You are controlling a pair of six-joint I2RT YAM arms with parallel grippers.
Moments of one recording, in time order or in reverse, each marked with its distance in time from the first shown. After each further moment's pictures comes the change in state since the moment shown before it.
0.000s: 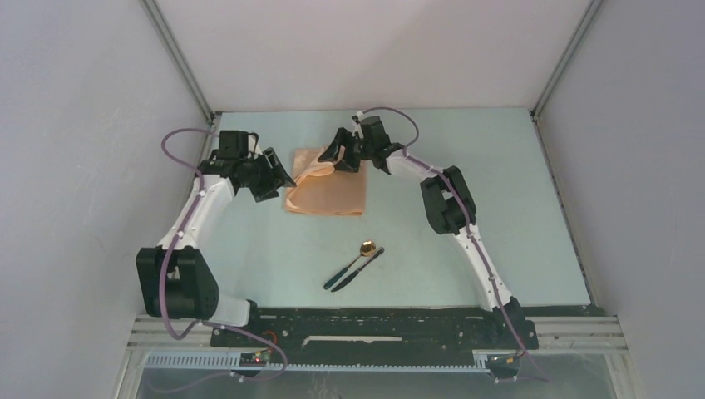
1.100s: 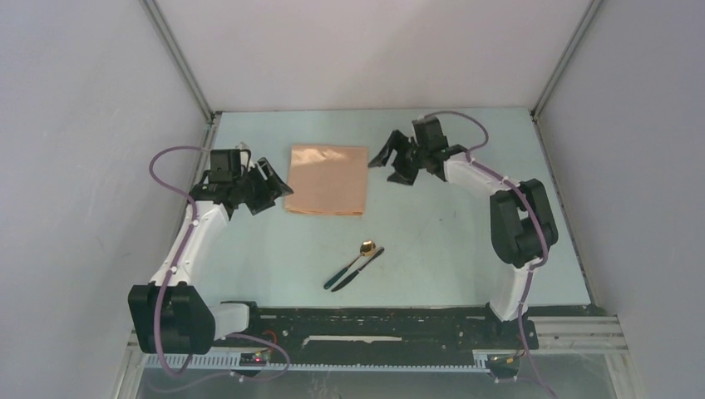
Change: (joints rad) left arm 0.023 -0.220 -0.183 0.077 -0.003 -0.063; right arm -0.119 -0.703 -0.652 -0.193 0.182 0.011
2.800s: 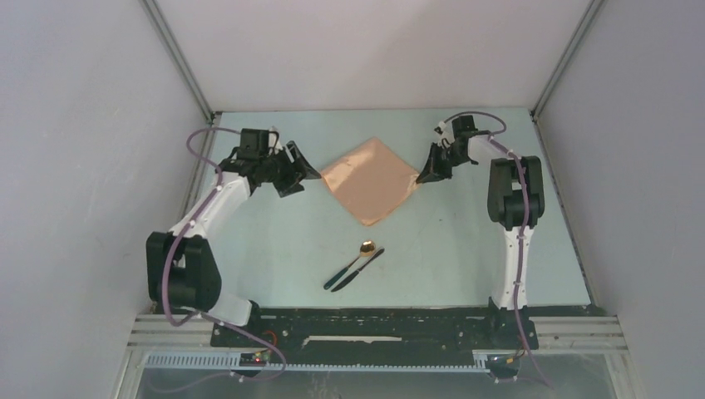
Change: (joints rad) left arm -0.127 0.219 0.130 0.100 0.104 -0.096; right arm -0.288 0.306 0.145 -0.333 -0.221 -0.559
